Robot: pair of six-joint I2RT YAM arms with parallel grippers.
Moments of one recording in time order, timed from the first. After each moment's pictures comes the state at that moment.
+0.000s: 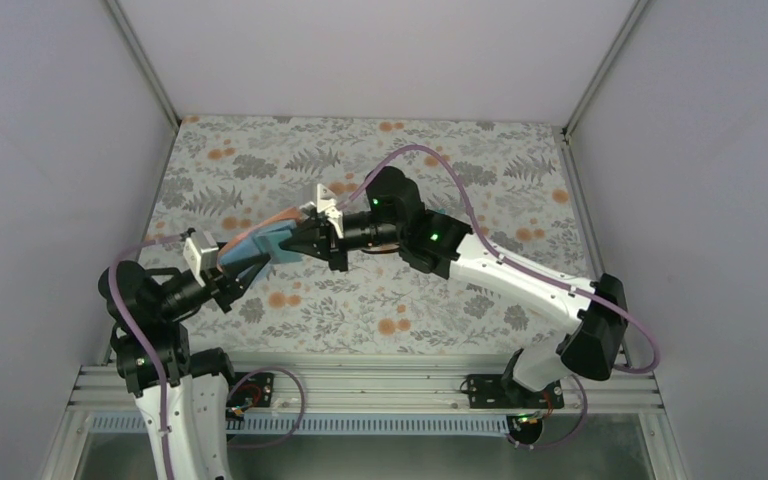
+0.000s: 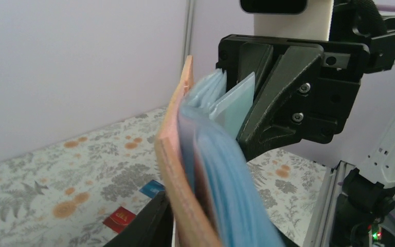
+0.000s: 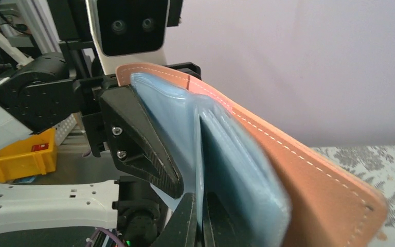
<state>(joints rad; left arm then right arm) 0.32 0.34 0.70 -0.39 1.29 -0.10 1.02 1.49 1.36 -0.06 -0.67 -0.04</state>
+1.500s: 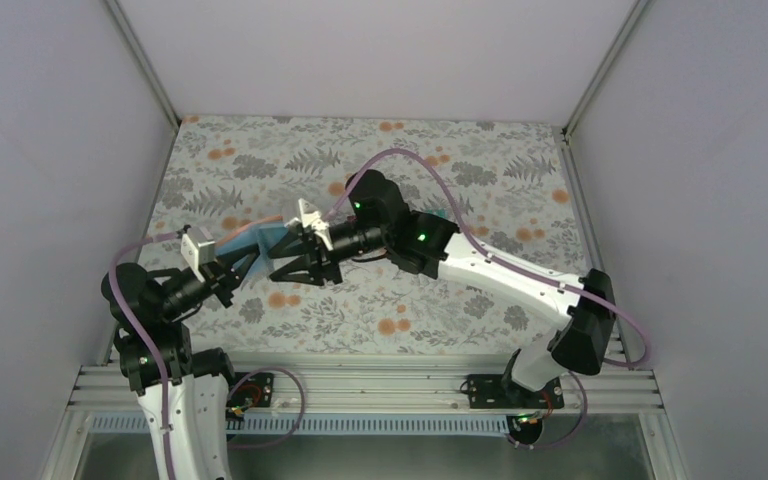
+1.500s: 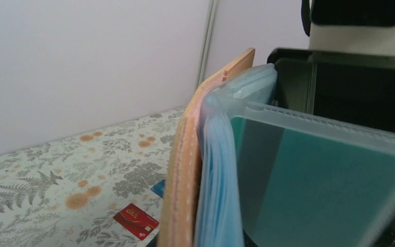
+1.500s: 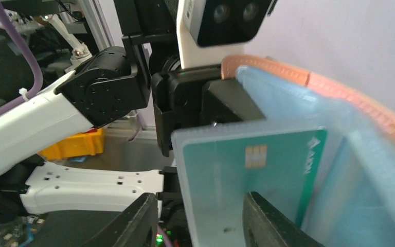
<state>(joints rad) 0.32 0.33 0.65 -0.33 1.20 -0.18 1.05 1.54 1.44 -0.16 -0.78 -0.06</state>
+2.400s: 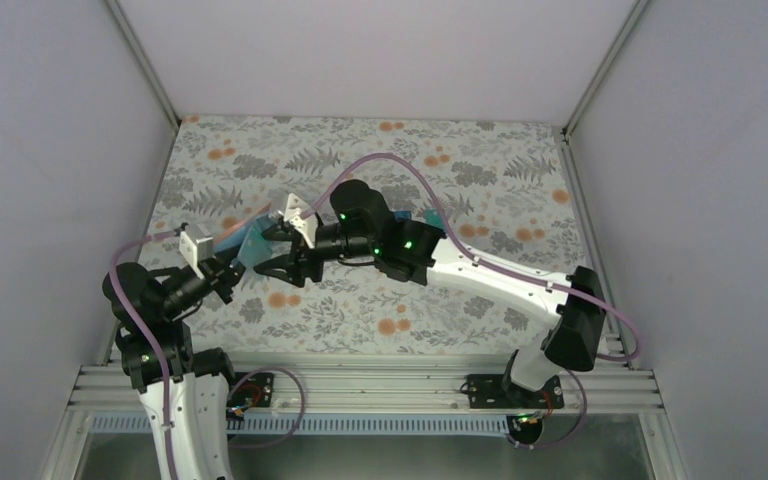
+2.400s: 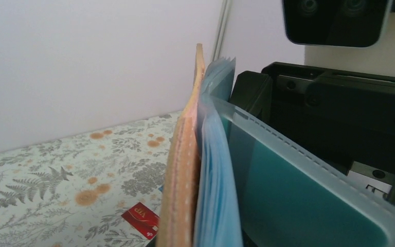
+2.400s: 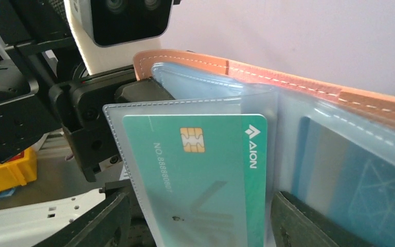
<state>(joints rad) 0.33 0.33 0.63 -0.30 1.17 -0.21 1.11 1.59 1.46 -0.13 -0.46 0.02</state>
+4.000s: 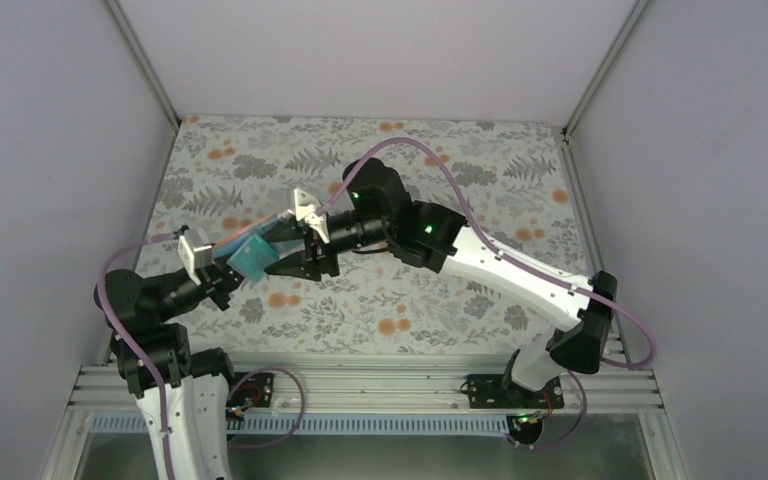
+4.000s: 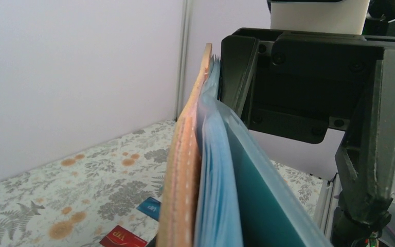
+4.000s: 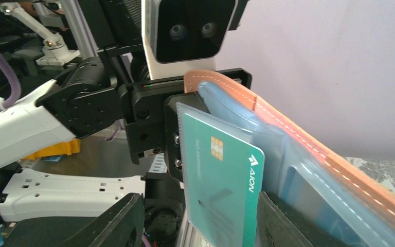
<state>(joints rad) 0.32 0.33 0.68 -0.21 1.28 -0.26 1.08 1.56 1.60 -0.34 -0.65 -0.14</state>
